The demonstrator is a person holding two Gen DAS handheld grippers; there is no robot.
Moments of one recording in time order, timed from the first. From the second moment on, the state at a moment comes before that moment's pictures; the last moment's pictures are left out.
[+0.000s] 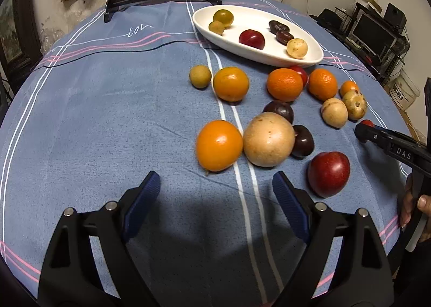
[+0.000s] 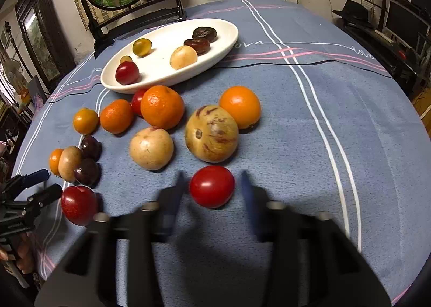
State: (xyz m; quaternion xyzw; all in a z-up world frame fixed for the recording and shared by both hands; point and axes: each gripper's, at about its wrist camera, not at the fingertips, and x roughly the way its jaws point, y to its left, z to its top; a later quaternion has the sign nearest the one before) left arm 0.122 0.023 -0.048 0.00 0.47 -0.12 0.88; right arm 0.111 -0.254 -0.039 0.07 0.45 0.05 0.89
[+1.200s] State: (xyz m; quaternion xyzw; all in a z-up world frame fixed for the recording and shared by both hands) left arm 0.142 0.025 -0.039 0.03 0.44 -0.12 0.89; right arm 0.098 -0.259 -0.037 0.10 0.43 0.08 0.89
